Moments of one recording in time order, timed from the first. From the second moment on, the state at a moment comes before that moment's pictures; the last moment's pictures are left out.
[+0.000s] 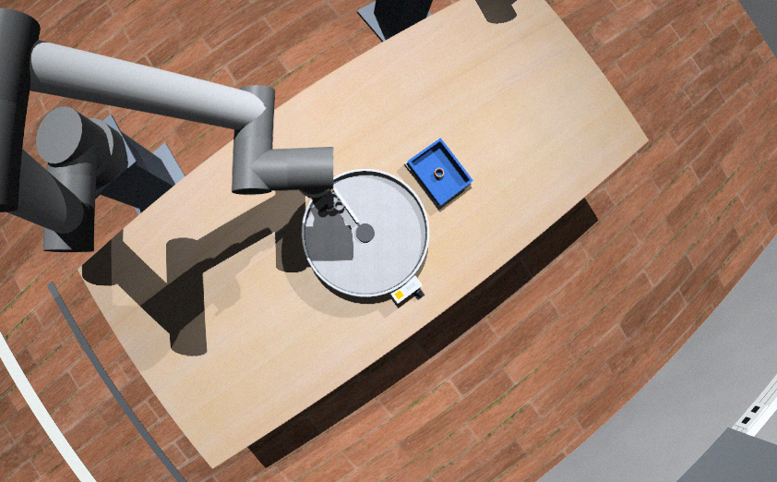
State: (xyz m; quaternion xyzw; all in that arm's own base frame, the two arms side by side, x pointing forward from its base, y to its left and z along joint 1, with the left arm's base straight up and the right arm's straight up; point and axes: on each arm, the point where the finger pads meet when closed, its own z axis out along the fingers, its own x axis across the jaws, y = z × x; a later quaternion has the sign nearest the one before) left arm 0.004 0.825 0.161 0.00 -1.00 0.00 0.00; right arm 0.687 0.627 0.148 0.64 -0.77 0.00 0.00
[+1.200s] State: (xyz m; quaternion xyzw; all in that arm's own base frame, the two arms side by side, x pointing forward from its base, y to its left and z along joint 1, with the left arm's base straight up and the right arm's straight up) left arm 0.004 0.825 0.161 0.00 -1.00 0.00 0.00; right arm 0.689 0.638 0.148 0.64 -0.77 0.00 0.00
